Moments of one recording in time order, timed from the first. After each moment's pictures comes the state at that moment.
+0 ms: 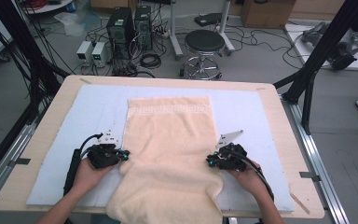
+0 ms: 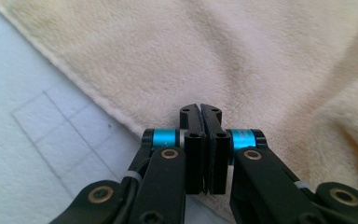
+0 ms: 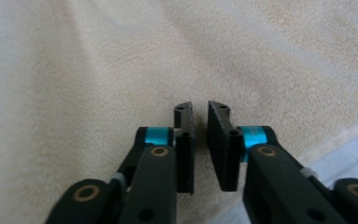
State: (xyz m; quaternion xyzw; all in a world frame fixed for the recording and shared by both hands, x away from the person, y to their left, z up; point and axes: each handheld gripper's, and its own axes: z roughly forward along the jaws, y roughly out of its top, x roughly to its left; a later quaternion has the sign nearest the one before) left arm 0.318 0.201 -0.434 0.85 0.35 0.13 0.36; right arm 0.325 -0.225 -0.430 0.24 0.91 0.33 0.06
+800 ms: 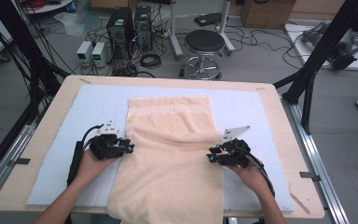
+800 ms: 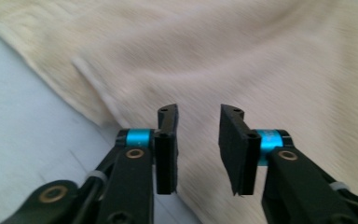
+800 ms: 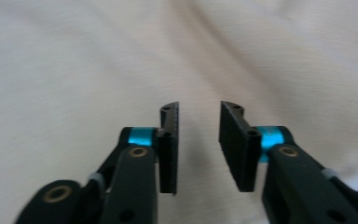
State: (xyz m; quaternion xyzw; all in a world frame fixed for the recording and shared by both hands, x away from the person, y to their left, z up) left arm 0.323 0.206 -0.426 0.84 0.32 0.09 0.42; right arm 0.324 -0.232 -0.414 0.23 0.90 0.38 0.06
